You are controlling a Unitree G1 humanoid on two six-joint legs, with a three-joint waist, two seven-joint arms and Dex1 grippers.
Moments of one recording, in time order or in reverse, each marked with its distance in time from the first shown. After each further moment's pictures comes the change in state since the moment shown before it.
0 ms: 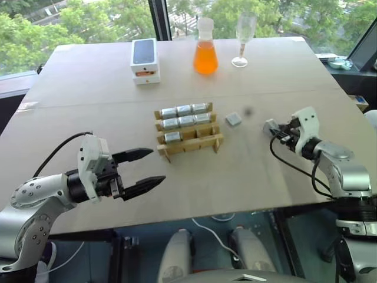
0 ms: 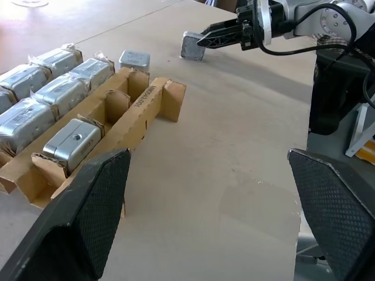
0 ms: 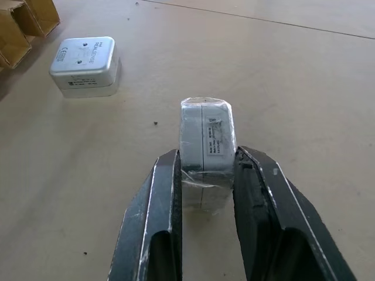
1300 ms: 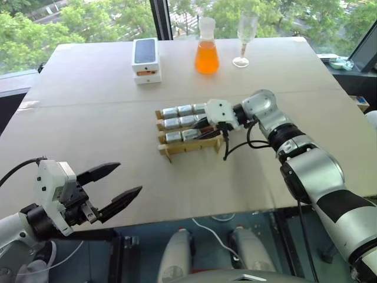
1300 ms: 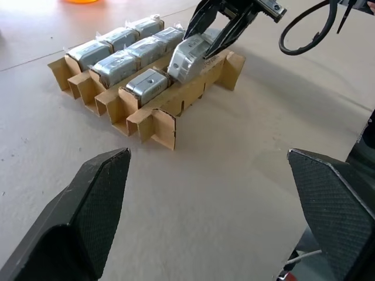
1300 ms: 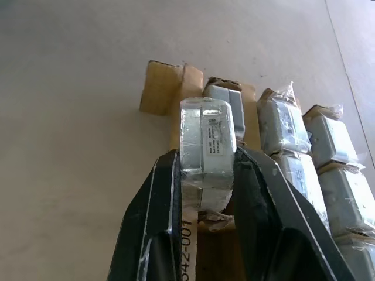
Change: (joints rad) left arm 0.384 -0.118 0.333 -0.235 -0.042 0.024 0.157; right arm -0.846 0.329 0.364 1.219 -0.317 -1.137 0.773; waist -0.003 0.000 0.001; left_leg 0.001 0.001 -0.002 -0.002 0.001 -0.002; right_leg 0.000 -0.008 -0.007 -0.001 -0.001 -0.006
